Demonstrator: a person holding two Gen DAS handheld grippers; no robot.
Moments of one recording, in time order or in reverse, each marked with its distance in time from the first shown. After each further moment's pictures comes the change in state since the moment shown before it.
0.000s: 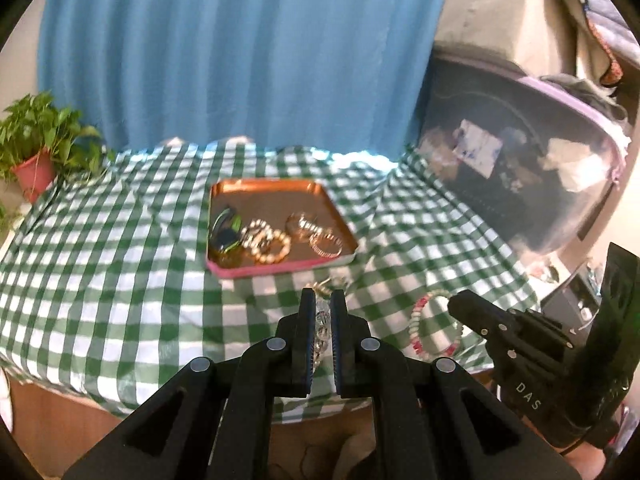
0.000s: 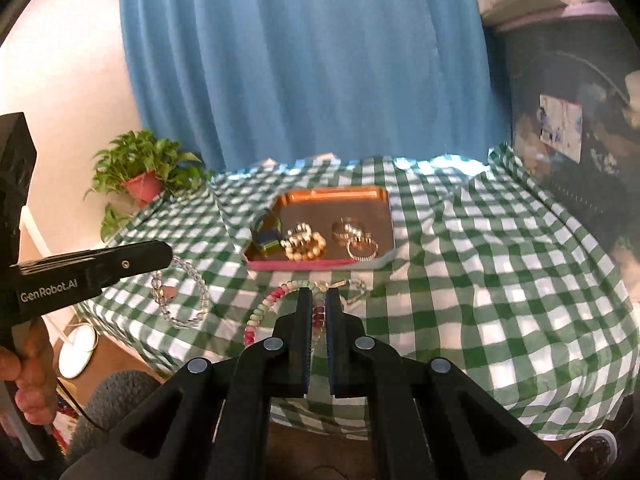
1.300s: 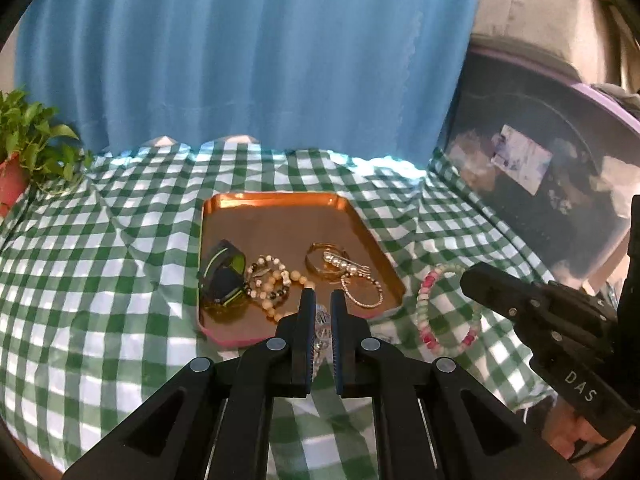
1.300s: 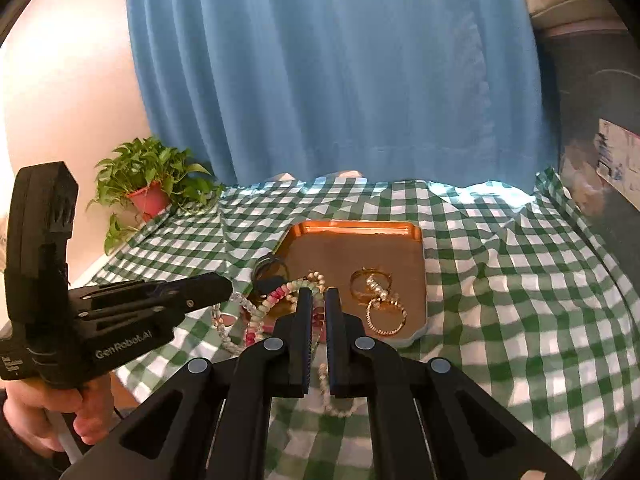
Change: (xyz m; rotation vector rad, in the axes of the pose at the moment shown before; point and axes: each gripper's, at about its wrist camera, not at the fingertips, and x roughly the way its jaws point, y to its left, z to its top) left arm 0.136 0.050 0.050 -0.013 0.029 0.008; right arm 0.112 -0.014 0.065 -0.064 0.019 0.080
